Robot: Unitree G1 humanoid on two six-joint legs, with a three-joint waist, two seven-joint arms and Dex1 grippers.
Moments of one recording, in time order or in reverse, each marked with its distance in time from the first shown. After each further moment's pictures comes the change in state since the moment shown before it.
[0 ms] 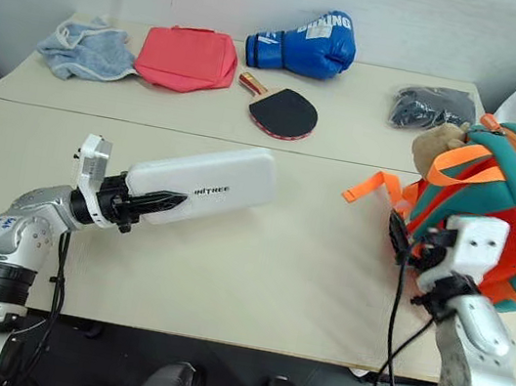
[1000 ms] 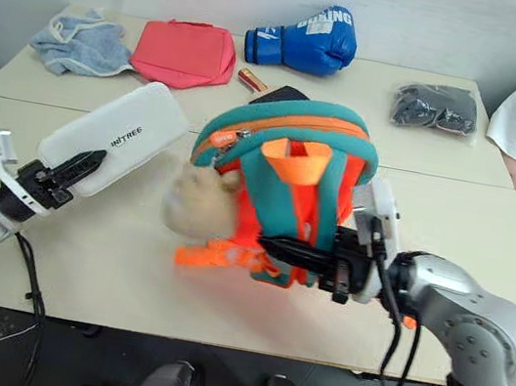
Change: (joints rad) left arm 0.143 0.051 0.389 -0.036 -0.232 0.199 0.293; right arm -0.166 -0.335 0.195 -0.162 0.848 0.384 0.516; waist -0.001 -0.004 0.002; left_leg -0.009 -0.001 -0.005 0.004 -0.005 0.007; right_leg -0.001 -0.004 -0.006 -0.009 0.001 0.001
